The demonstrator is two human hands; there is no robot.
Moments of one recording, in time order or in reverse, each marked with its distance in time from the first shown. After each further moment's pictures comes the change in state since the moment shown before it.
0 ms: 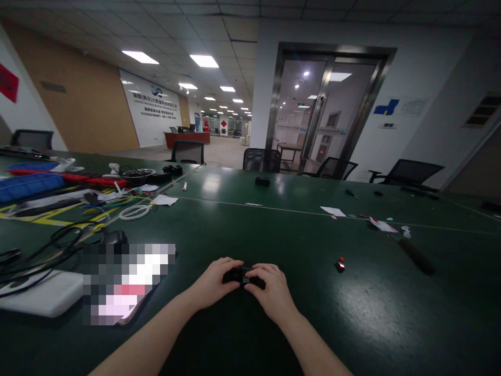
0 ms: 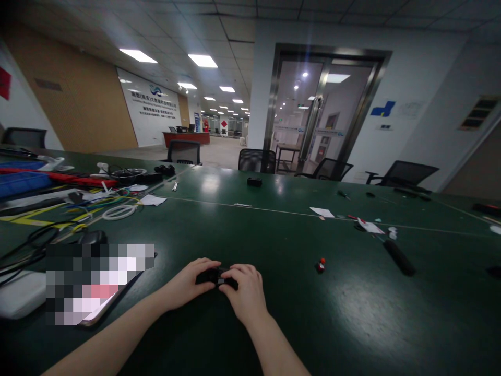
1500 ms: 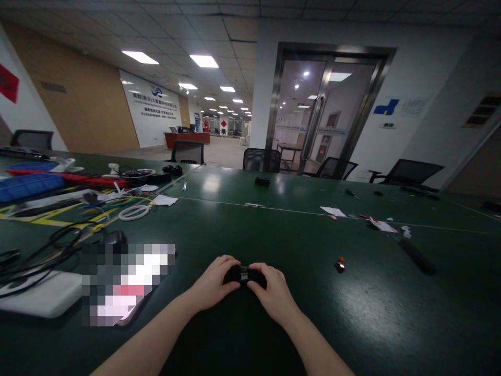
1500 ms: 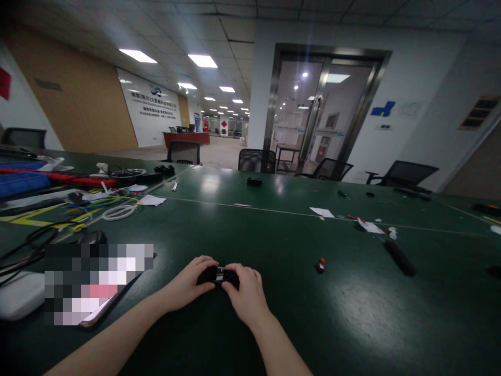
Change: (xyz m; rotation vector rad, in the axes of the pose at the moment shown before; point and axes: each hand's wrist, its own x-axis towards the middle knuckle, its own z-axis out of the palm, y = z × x) left_hand 0.001 0.002 0.001 0.019 0.032 -0.035; right_hand -0.001 0.003 -0.003 0.128 -0.023 0.063
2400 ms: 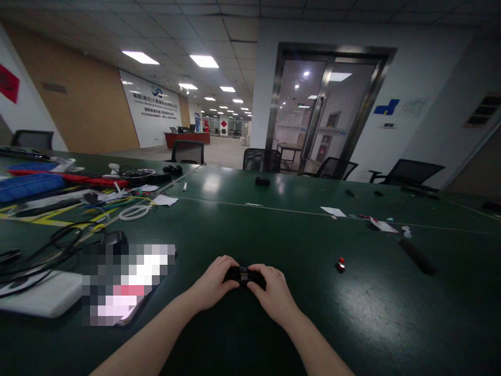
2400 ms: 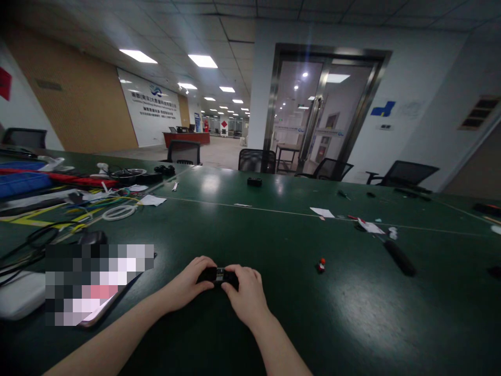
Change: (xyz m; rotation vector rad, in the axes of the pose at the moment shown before) left_hand 0.000 0.000 -0.001 -0.018 -0.011 -0.011; right_hand 0.000 -0.003 -0.002 -0.086 -0.038 -0.008
